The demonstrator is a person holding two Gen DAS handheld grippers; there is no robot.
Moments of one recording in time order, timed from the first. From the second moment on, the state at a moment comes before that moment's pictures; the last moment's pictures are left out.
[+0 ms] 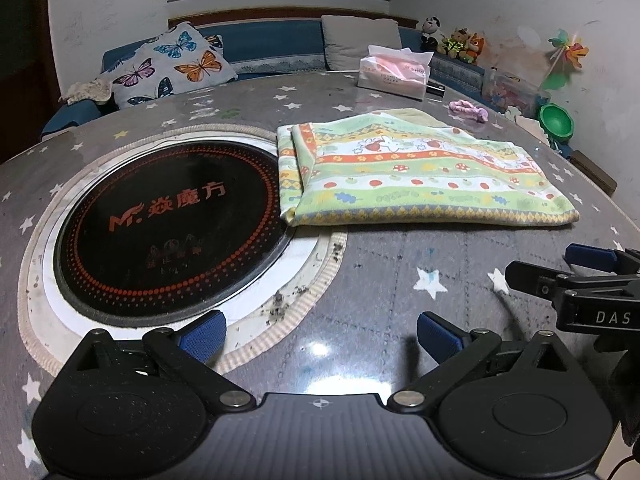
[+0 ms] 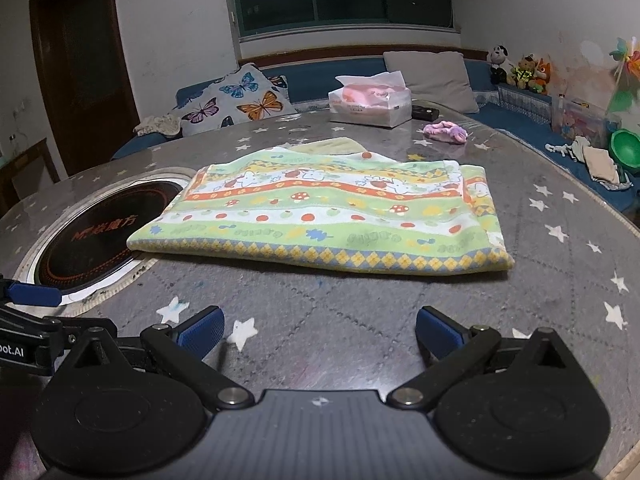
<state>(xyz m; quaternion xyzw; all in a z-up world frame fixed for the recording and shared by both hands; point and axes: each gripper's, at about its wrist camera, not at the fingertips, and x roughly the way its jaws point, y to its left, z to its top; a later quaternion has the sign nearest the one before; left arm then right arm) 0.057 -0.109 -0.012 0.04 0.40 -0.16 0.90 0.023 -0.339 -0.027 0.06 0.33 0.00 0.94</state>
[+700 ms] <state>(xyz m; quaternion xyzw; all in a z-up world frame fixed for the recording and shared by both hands) 0.046 -0.116 -0.013 0.04 0.39 -0.17 0.90 0.018 -0.331 -0.028 0.06 0.33 0.00 0.94</state>
